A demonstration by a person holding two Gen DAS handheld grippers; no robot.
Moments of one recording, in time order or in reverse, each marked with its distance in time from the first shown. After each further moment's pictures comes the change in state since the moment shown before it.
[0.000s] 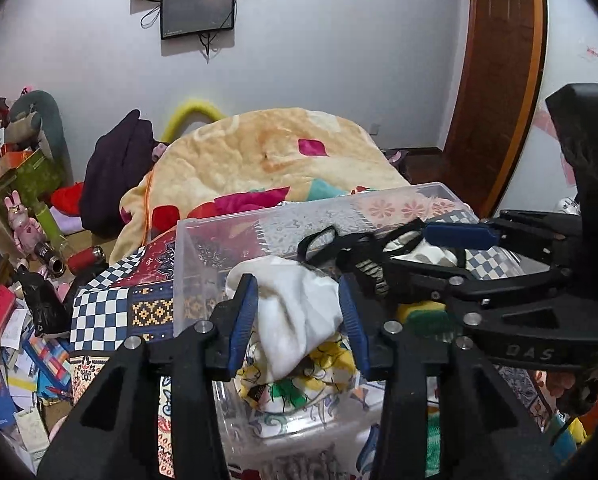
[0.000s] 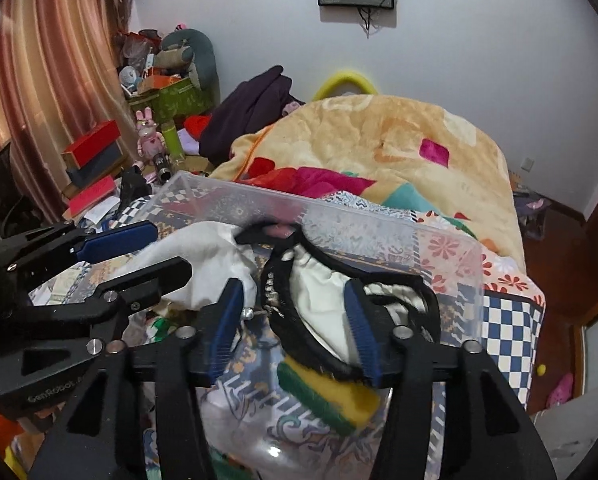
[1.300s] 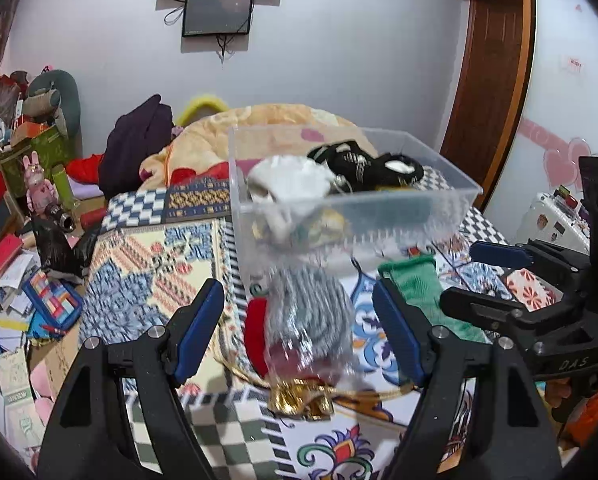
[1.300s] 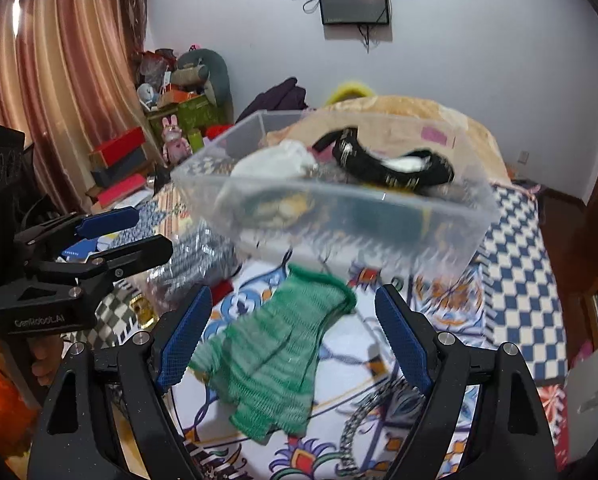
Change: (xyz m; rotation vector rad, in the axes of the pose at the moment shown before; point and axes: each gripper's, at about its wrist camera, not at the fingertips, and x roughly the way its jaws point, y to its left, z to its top) left arm -0.082 0.007 -0.121 -0.068 -0.047 -0.026; right arm -0.035 0.053 -0.109 0.038 -0.089 0.026
